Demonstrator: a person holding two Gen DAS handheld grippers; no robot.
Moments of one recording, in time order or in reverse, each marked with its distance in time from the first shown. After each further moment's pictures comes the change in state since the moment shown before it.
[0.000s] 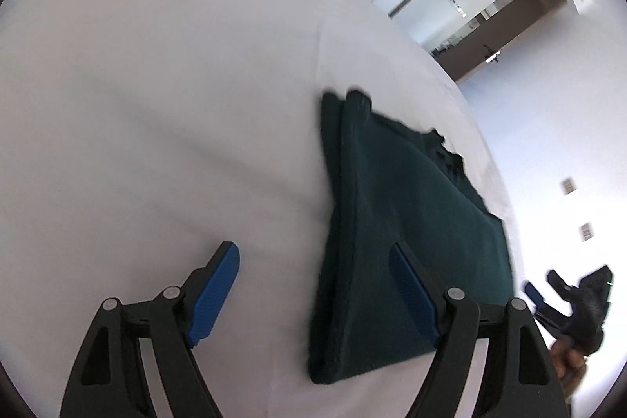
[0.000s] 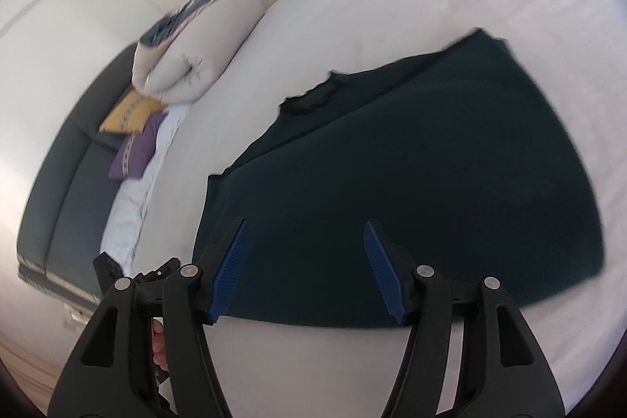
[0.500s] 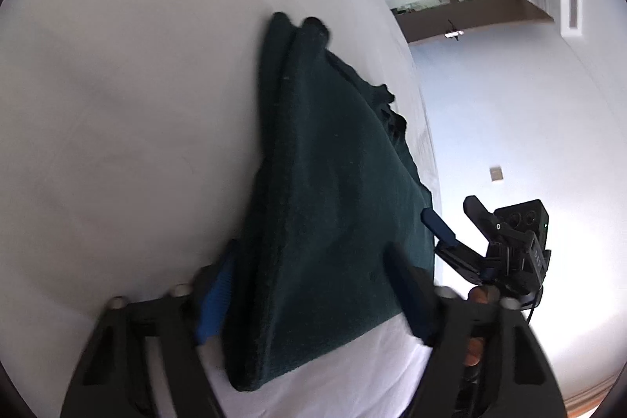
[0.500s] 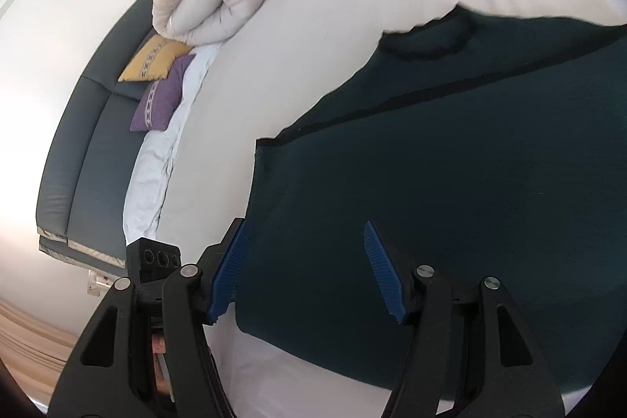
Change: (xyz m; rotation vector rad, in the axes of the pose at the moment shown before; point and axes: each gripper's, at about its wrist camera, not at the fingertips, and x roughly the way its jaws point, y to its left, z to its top) left arm 0.047 0.002 0.013 -0.146 0.265 -0.303; right arm 0.127 0.080 0.027 -0.017 0.243 0.125
